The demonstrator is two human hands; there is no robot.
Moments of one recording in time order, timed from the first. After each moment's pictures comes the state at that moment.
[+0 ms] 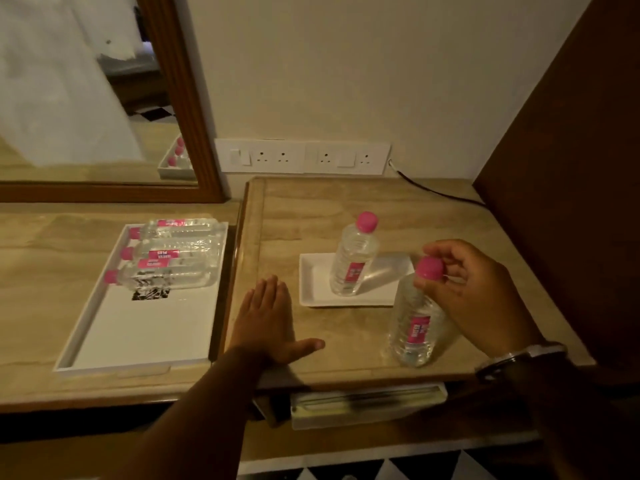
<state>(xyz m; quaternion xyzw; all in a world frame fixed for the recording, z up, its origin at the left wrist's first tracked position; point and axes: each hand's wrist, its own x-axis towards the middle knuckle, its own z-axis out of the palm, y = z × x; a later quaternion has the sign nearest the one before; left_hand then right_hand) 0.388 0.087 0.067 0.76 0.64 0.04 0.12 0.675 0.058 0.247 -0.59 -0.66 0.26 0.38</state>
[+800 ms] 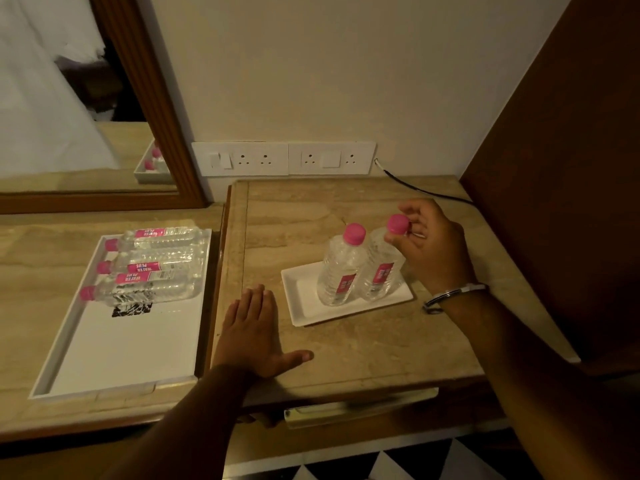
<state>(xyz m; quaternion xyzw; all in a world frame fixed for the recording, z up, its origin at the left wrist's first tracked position) 0.388 0.092 0.067 0.76 0.64 0.03 0.13 0.673 0.152 0.228 -0.56 -0.68 0.16 0.44</state>
